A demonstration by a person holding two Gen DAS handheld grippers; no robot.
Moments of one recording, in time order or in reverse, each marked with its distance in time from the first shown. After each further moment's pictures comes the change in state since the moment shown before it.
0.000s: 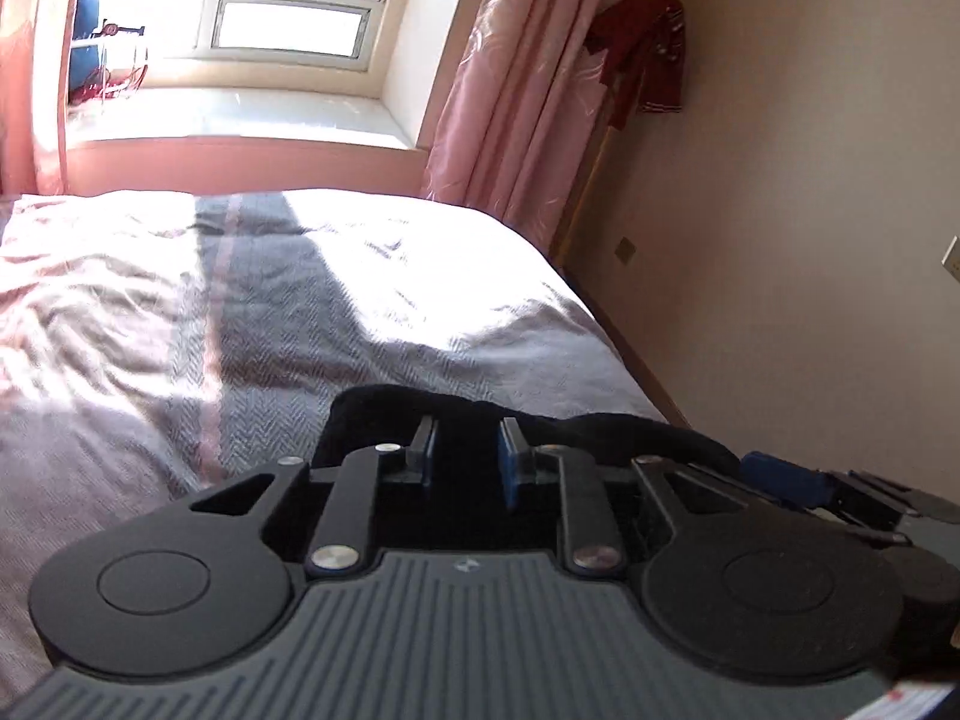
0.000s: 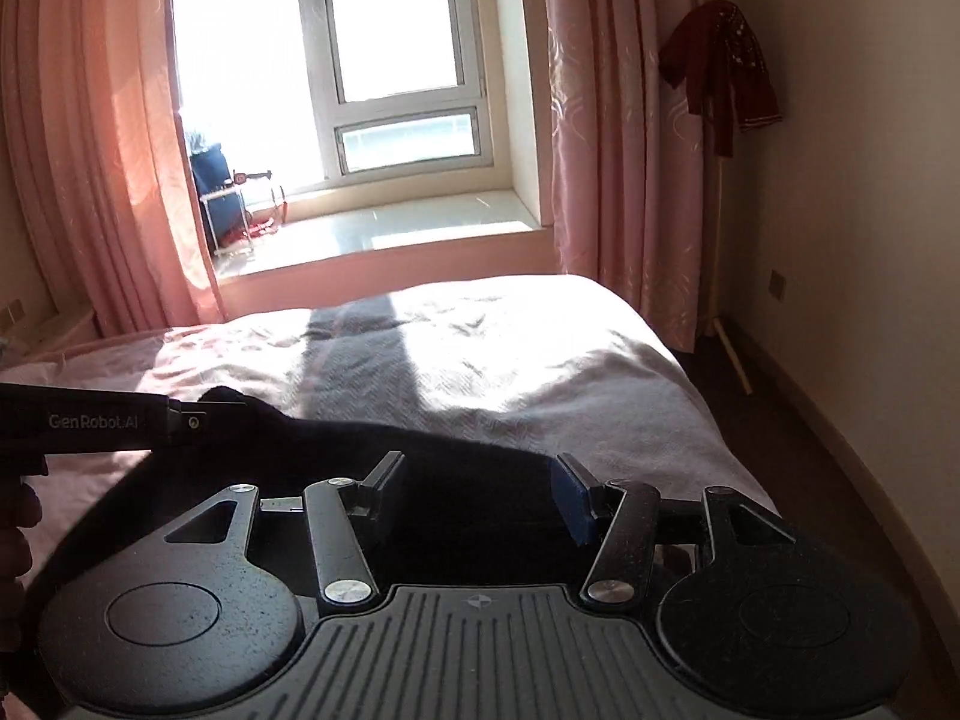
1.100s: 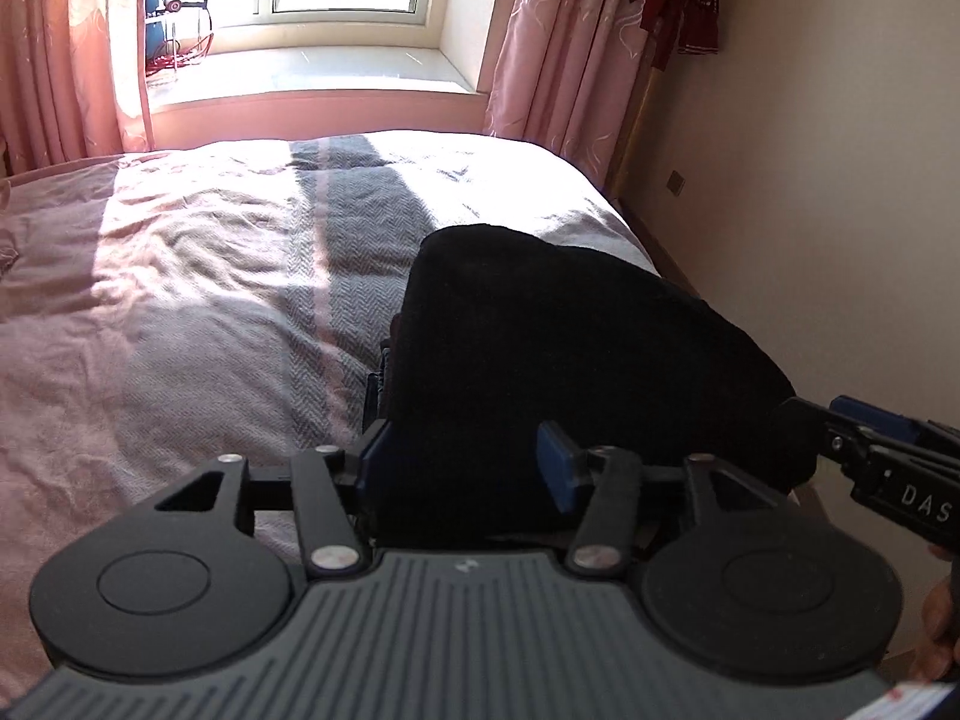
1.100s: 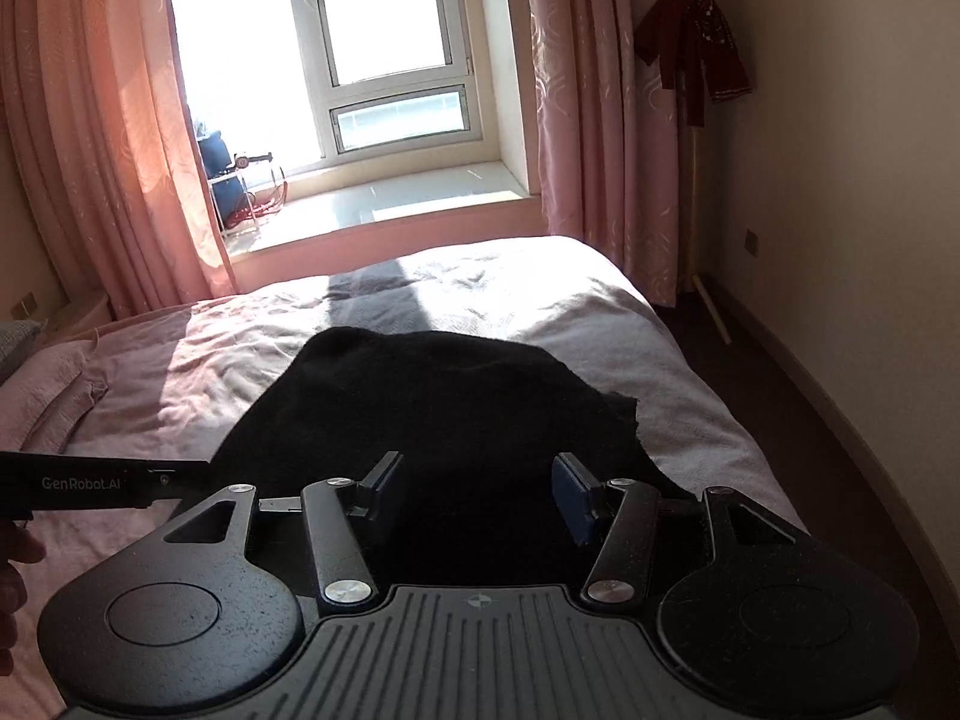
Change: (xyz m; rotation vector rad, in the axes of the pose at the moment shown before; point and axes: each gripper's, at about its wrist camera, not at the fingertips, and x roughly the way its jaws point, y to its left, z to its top) left arm -0.177 -0.034 -0.065 0.073 0.122 0.179; right arm -0.182 0.019 -0.032 0.065 0.046 0.046
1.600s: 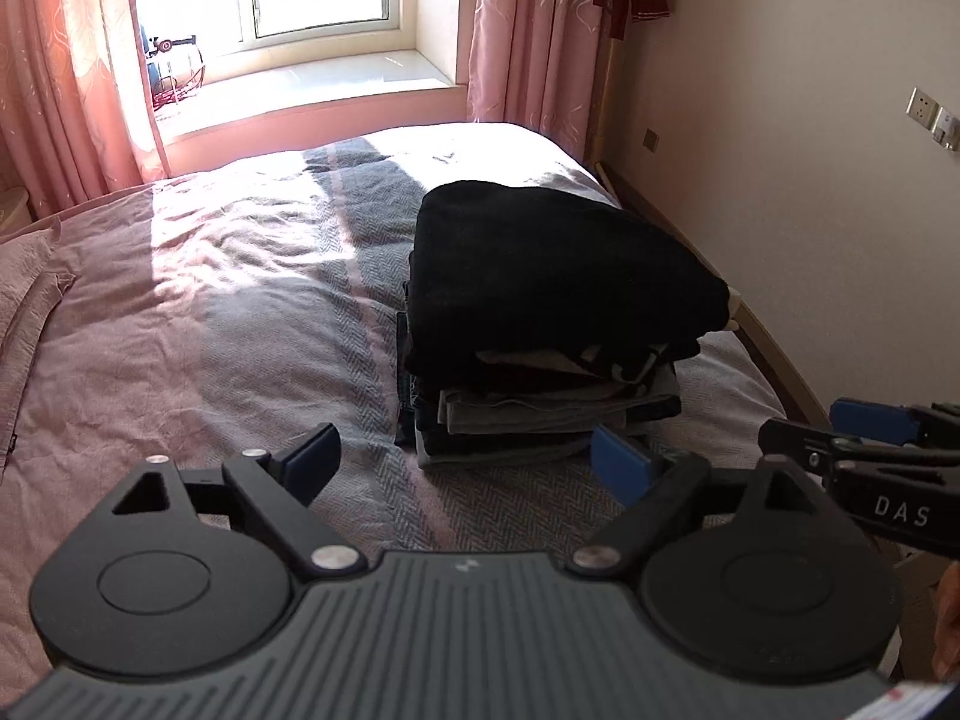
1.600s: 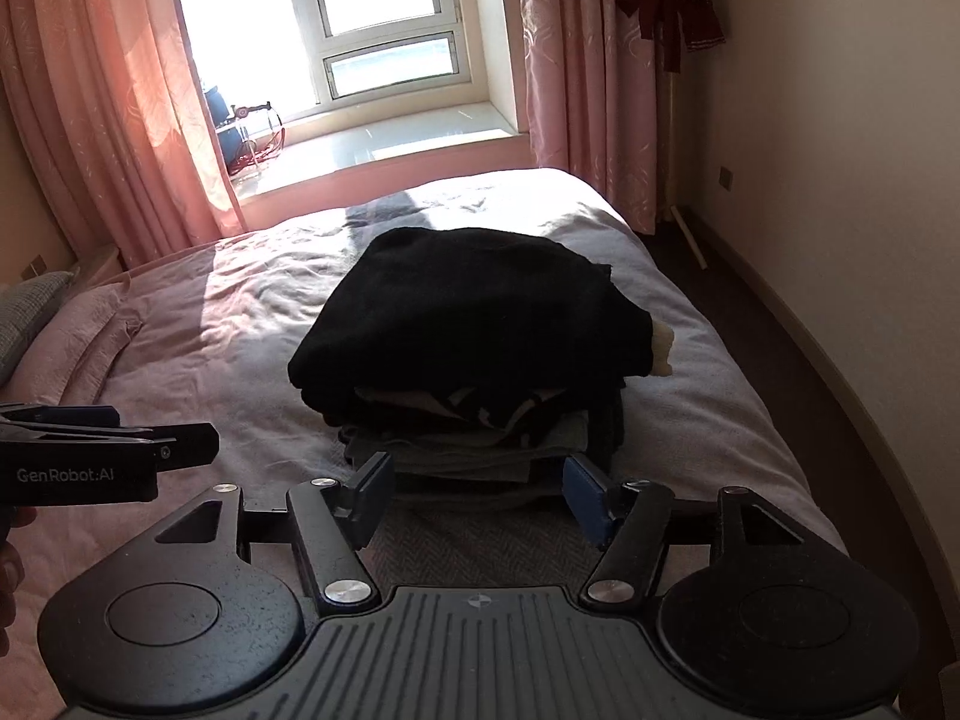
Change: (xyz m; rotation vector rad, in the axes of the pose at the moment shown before) left arm -0.161 -0.014 -0.076 0.127 0.018 0.020; right arm -0.148 0.054 -0.058 0.024 0.124 -0.052
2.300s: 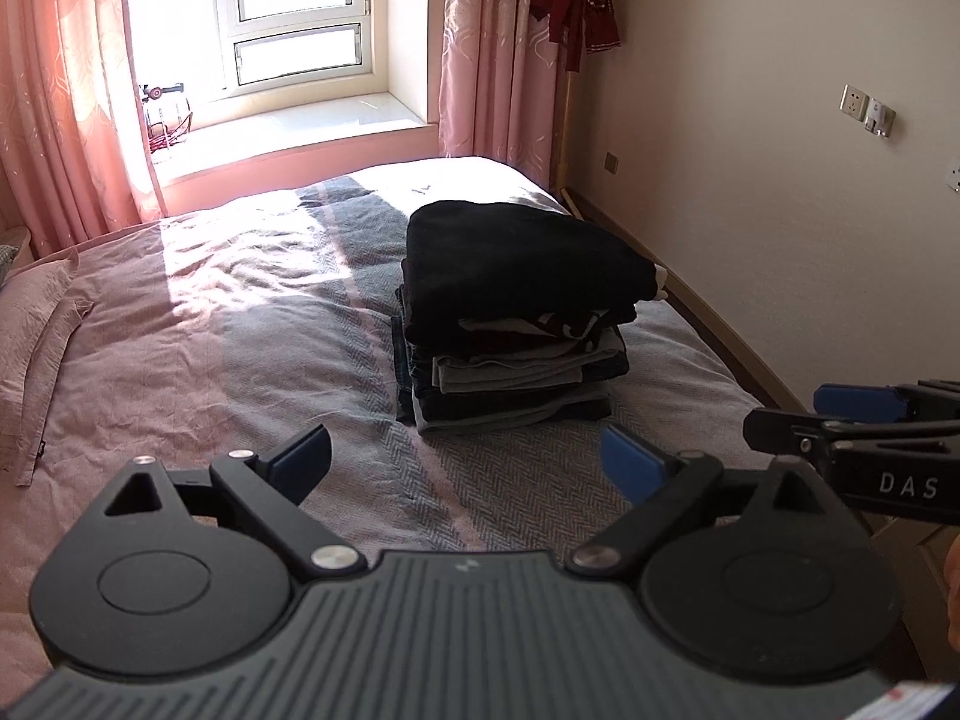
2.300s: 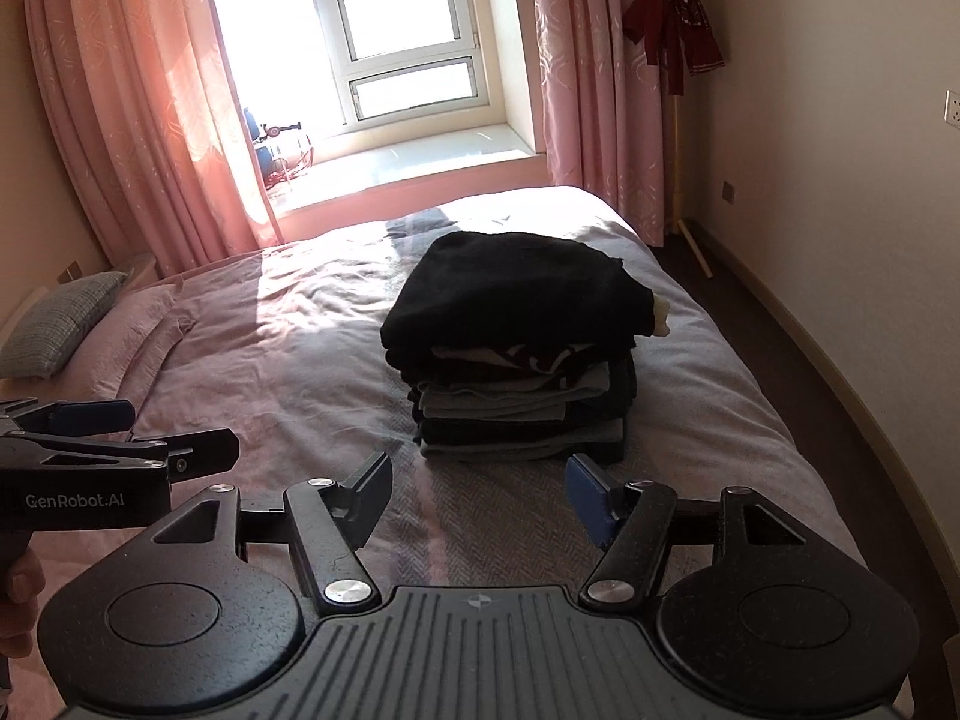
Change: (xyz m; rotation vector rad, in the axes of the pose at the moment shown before) left arm -0.116 0.003 -0.064 0.061 -0.078 -0.040; right arm -0.111 0.040 -0.051 0.006 -0.039 0.036
